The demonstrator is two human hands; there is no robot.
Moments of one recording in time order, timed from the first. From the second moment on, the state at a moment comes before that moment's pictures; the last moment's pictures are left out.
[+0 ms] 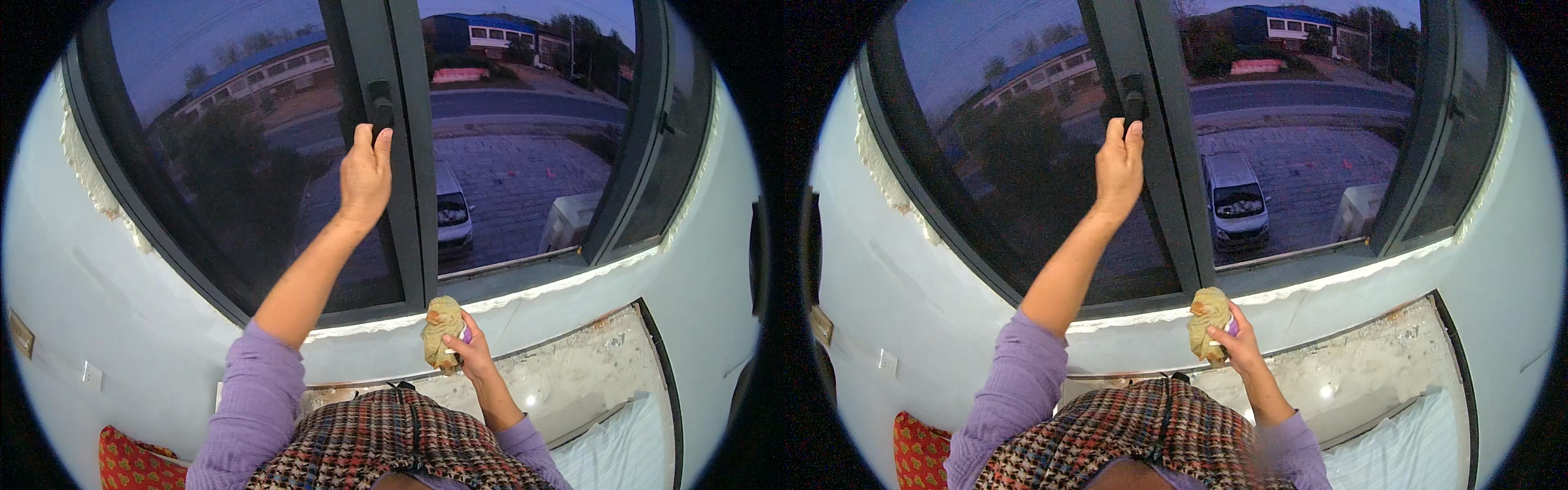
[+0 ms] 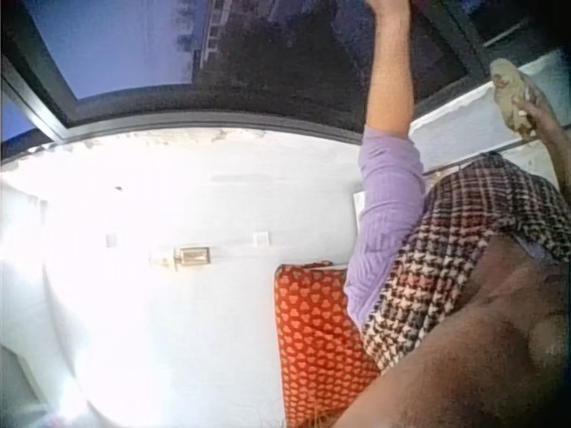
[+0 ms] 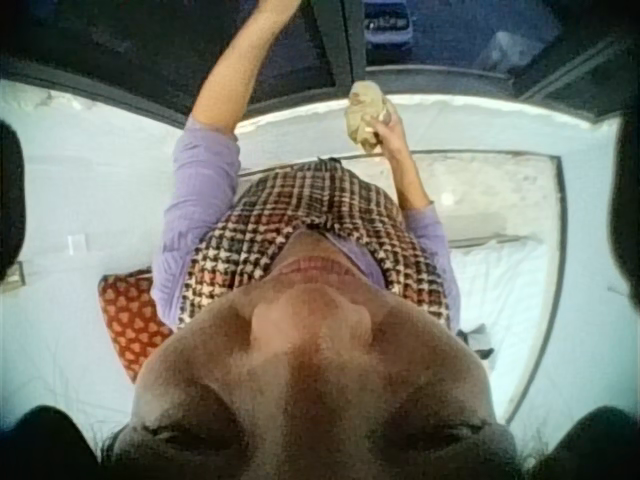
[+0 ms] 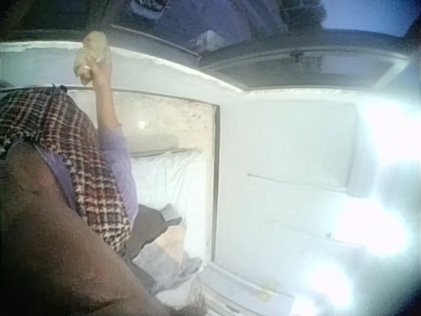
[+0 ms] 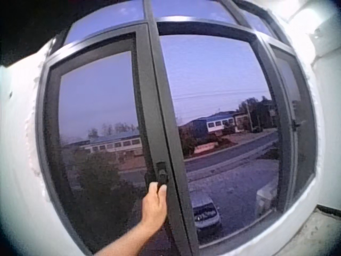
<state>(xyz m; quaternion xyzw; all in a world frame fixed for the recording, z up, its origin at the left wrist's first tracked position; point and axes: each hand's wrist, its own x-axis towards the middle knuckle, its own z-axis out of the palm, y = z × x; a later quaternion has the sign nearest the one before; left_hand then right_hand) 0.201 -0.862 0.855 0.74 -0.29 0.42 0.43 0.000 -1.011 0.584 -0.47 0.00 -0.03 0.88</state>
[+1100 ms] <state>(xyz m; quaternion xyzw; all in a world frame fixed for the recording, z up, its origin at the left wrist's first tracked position) 0.022 -0.700 0.945 0.71 -0.50 0.50 0.02 -0.002 -1.000 0.583 -0.45 -0.03 -0.03 0.89</state>
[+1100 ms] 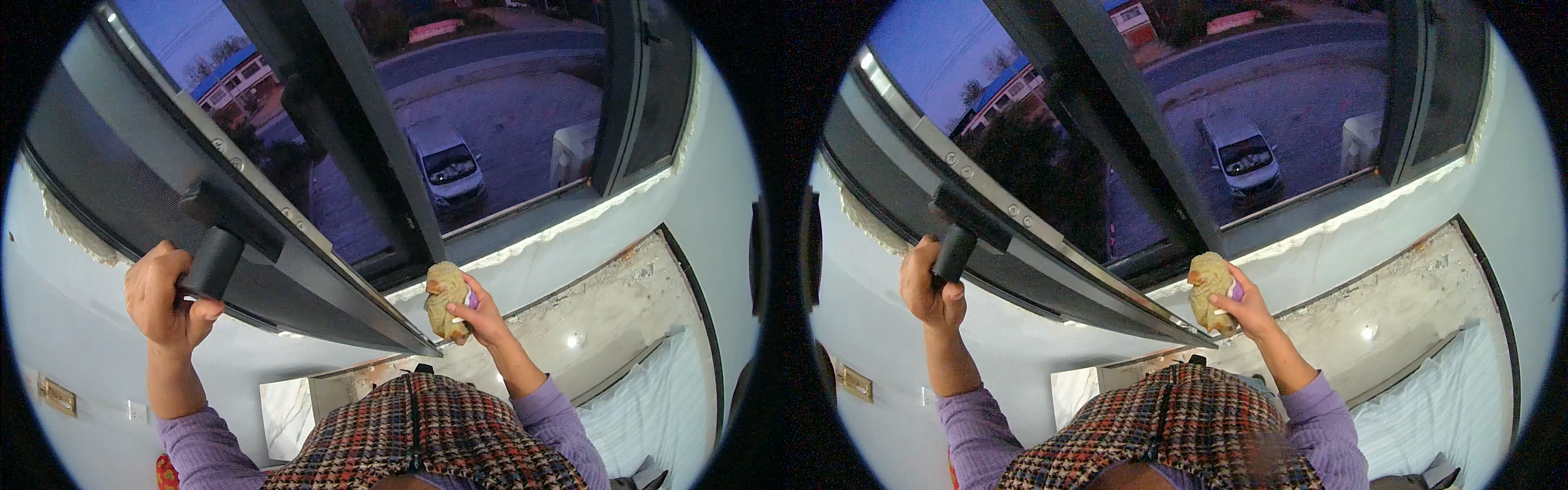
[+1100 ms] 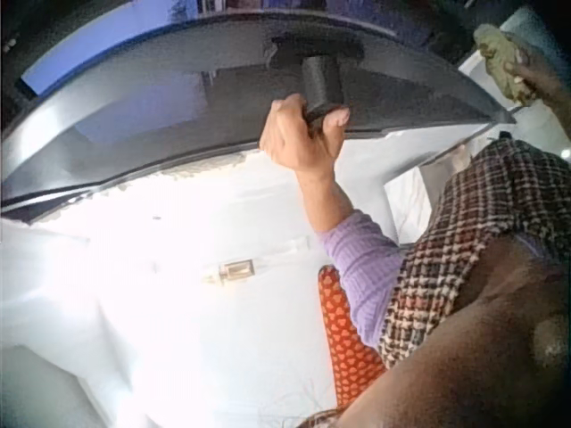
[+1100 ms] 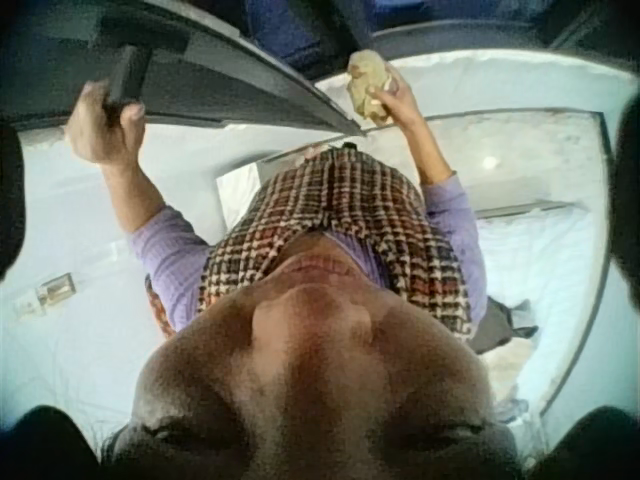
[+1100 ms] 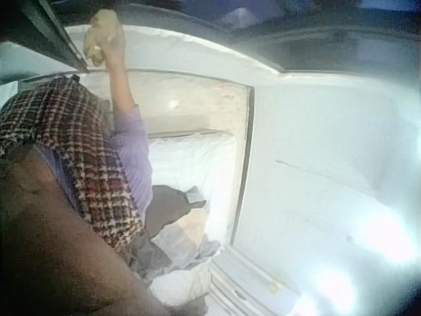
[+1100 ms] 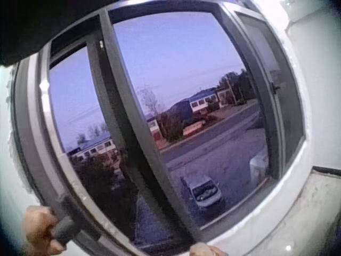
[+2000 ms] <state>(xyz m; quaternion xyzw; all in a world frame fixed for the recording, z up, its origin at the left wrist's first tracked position) -0.105 -0.664 0.864 0.71 -0.23 0.54 0.40 0.039 -1.019 0.563 -0.45 -0.18 0.21 0.85</state>
